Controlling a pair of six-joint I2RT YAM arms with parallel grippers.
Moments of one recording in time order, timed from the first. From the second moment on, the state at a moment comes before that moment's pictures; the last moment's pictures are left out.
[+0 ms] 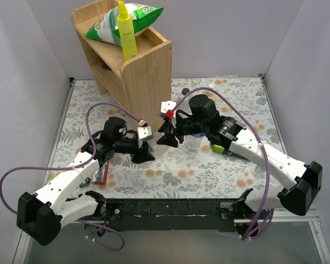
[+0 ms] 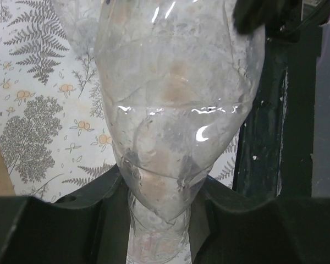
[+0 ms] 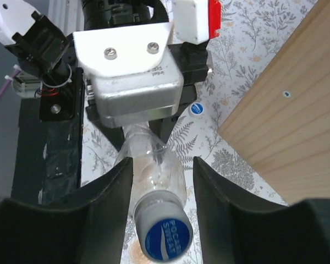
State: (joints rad) left arm -0.52 1.04 0.79 -0.43 0.79 0.40; right arm 0.86 1.30 1.28 -0.40 -0.61 -0.31
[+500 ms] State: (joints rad) left arm -0.51 1.02 0.78 -0.33 0.80 0.25; right arm 0.79 1.37 1.28 -0.24 -0.59 0.00
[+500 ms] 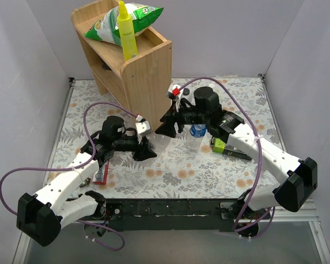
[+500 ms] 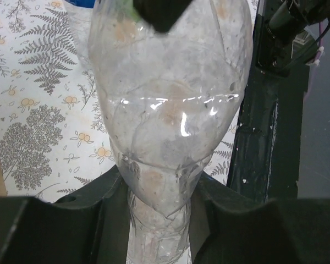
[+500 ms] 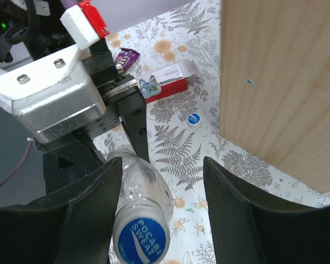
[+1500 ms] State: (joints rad) left arm -0.48 1.04 0.71 -0.20 0.71 0.11; right arm 0.66 1.43 1.29 -0.18 -0.87 0.00
